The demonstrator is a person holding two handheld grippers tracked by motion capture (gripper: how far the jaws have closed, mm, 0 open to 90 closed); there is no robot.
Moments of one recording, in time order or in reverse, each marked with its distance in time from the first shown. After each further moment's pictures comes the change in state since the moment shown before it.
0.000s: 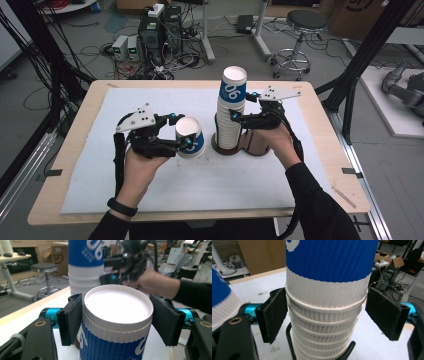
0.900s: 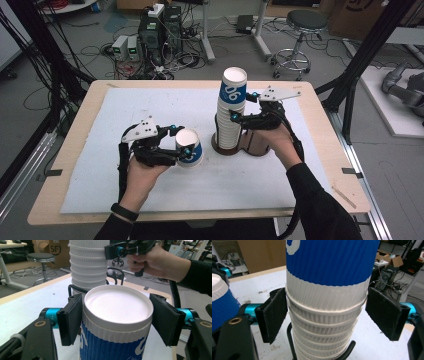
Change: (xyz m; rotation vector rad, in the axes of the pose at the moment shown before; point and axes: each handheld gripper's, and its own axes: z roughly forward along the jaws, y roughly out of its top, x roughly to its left) left arm 0.008 -0.036 0.004 0.030 -0.018 -0.036; right arm 0.004 0.003 -0.002 0.014 -0.009 -0.010
